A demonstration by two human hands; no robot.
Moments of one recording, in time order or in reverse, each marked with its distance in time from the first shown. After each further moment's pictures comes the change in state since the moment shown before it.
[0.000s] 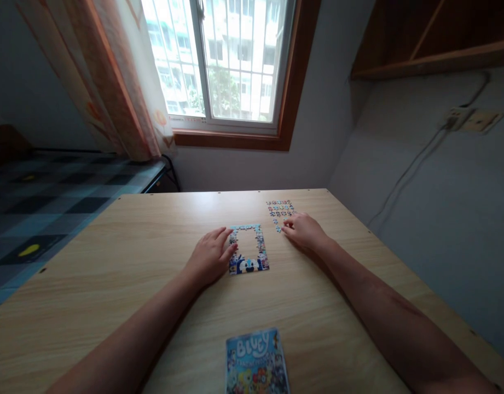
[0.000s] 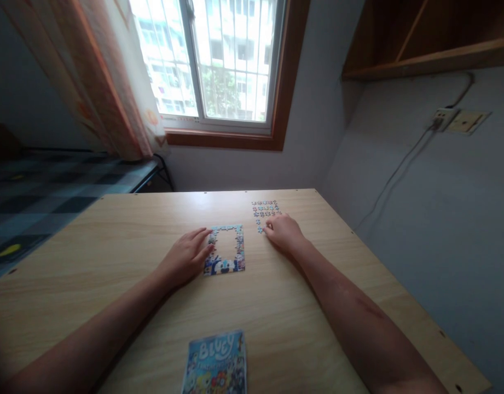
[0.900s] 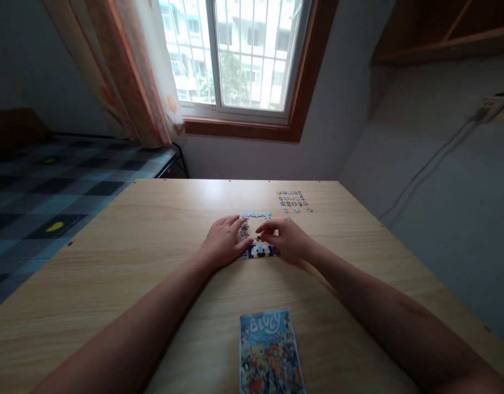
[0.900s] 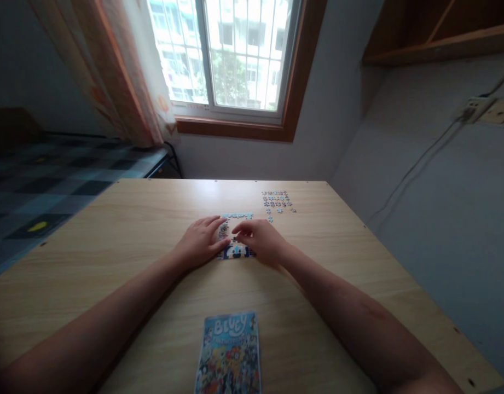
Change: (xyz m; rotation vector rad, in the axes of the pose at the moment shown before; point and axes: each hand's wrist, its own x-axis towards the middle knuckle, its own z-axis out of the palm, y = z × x) left_hand -0.003 0.013 -0.008 0.076 -0.056 0.043; right_hand -0.023 -0.083 0.013 0.701 -0.029 -0.297
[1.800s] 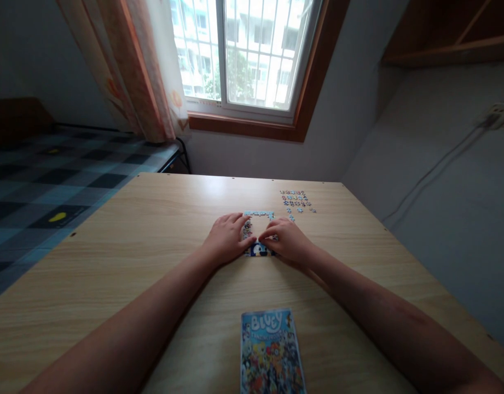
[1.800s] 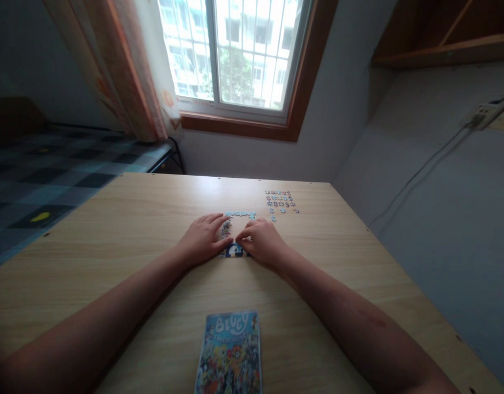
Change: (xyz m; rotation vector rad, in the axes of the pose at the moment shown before) left_hand 0.000 0.000 0.003 -0.034 0.040 0.023; right_hand -0.003 0.003 0.012 -0.321 -0.014 -0.110
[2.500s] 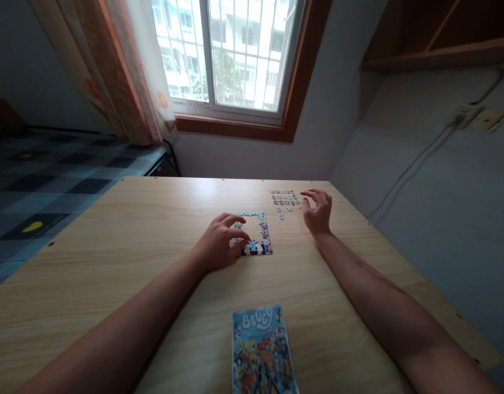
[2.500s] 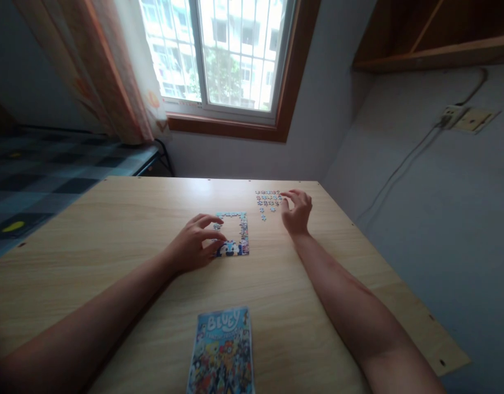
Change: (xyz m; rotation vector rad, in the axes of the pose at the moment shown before) left_hand -0.004 0.011 -0.020 -0.233 0.094 0.268; right_hand -0.012 0.087 -0.041 -0.153 0.845 0.431
